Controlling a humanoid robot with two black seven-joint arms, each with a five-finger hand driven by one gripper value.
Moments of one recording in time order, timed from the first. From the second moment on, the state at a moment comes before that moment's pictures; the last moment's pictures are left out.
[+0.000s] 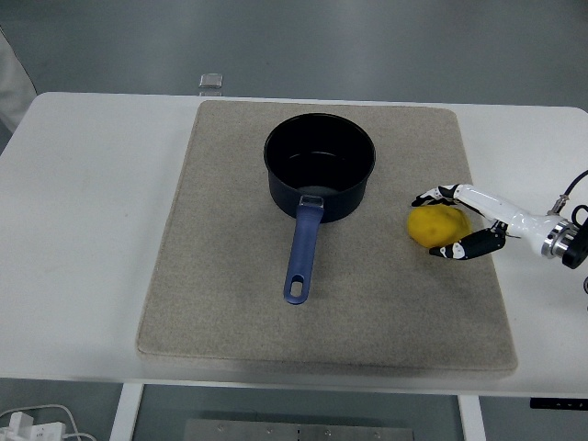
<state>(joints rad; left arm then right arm) -0.02 0.00 -0.08 -0.13 -0.05 -0.11 -0.02 0.90 -0.72 0.05 1.22 -1.02 -0.15 0.39</state>
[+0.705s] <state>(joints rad) -0.02 0.00 -0.08 -0.13 -0.05 -0.11 -0.02 0.92 -0.73 0.05 1.22 -1.02 -0.14 0.39</state>
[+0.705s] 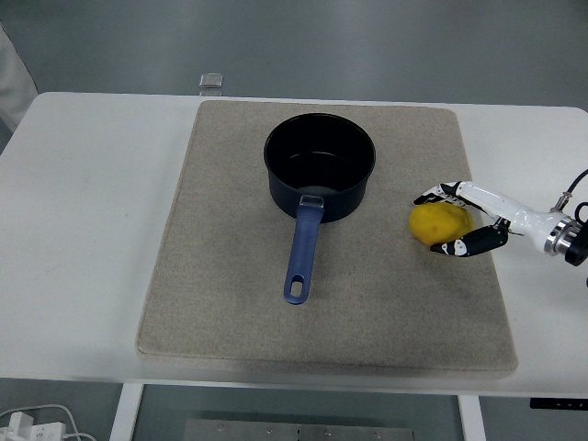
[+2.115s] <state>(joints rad) -0.02 0.00 -0.08 -0.13 -0.05 -0.11 -0.02 1.34 -0.28 0.03 0.90 -0.85 -0.01 0.28</state>
